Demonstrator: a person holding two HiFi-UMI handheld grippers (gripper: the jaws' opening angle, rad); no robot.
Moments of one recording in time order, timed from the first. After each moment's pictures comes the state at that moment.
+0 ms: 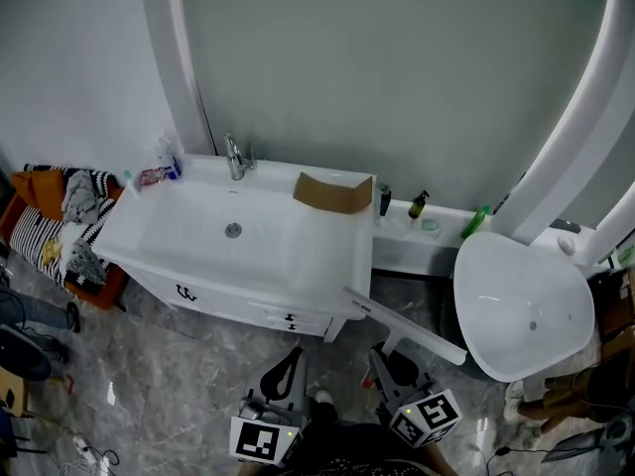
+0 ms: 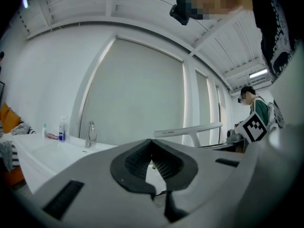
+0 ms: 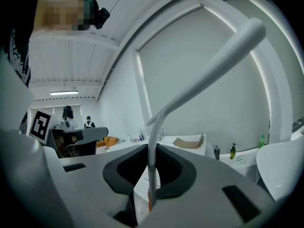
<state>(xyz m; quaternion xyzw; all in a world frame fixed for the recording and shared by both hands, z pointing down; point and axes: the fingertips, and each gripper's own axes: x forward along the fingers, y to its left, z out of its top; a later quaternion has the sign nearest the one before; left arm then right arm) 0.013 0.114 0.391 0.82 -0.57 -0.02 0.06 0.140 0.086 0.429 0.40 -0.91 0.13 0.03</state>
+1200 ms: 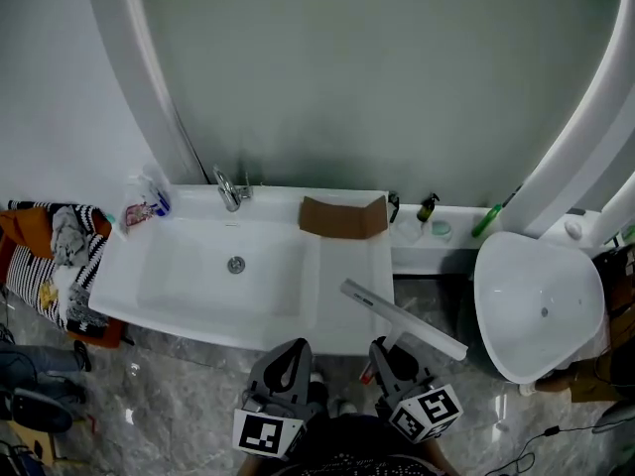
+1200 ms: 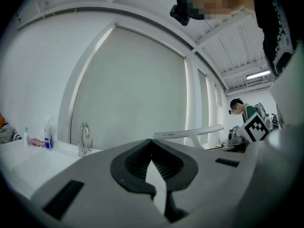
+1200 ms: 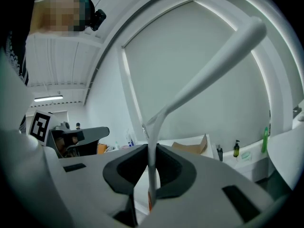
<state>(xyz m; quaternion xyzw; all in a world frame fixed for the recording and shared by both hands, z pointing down) -0.064 -0.043 0.384 0.83 -0.54 -0.02 0.08 0.062 -0.051 0.430 0.45 -0.88 0.17 0.01</state>
